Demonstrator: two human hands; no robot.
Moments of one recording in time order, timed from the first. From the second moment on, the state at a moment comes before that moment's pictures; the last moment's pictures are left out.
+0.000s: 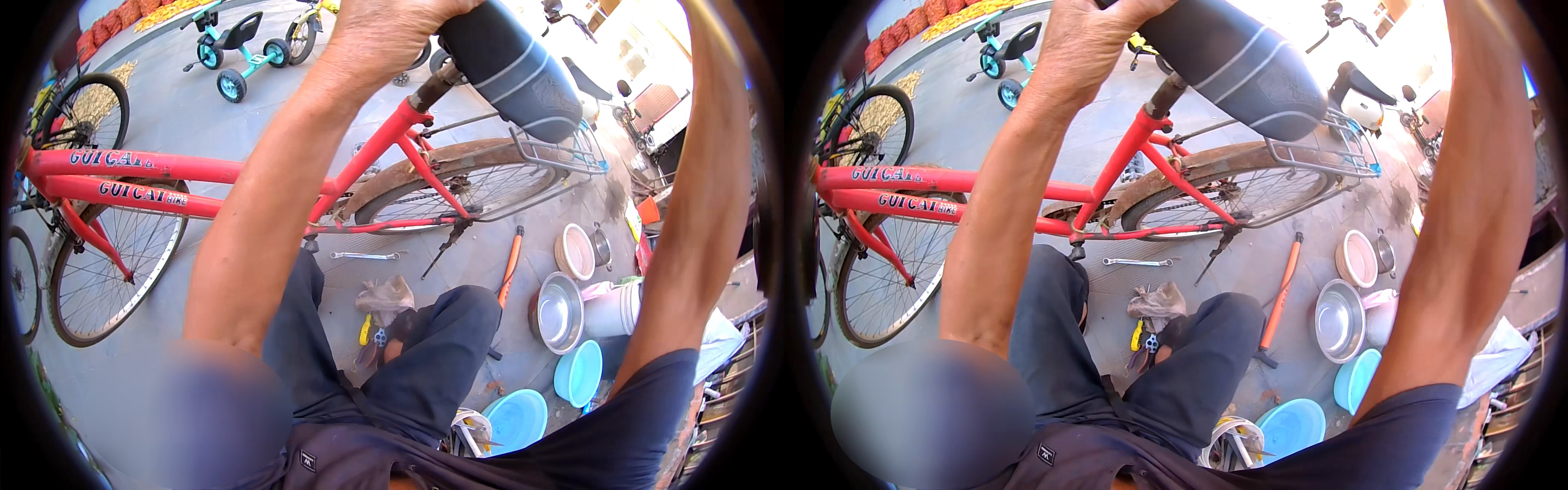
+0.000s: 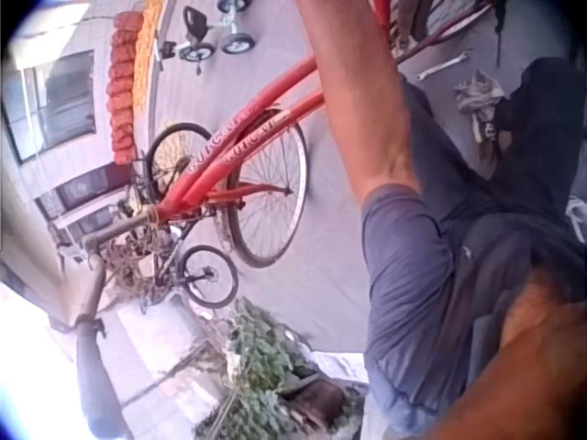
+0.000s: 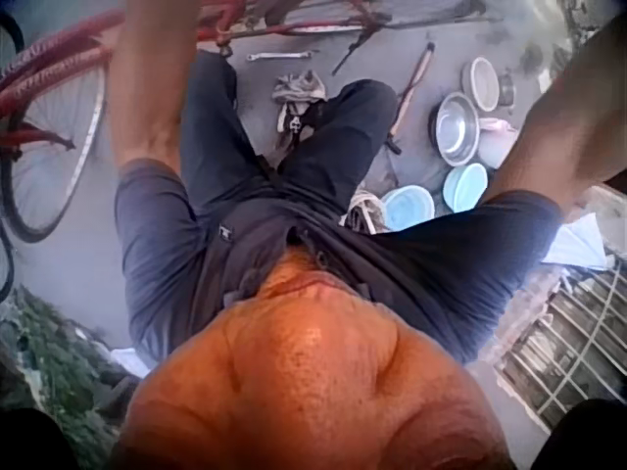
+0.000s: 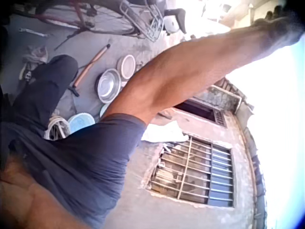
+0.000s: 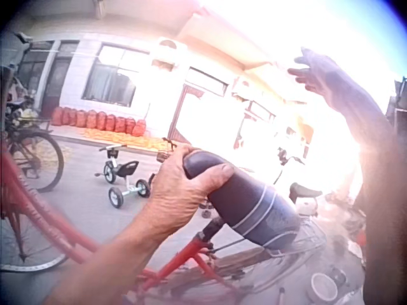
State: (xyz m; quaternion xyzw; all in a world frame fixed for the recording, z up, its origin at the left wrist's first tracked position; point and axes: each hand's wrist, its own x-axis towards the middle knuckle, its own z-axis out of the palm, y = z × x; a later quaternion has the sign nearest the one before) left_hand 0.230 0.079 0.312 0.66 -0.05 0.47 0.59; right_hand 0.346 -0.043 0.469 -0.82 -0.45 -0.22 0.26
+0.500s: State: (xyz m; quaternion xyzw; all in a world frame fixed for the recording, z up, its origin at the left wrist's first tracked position) left_hand 0.230 0.086 0.305 0.64 -0.07 0.46 0.62; right_hand 0.357 -0.044 0.479 -0.83 -0.42 -0.19 0.31
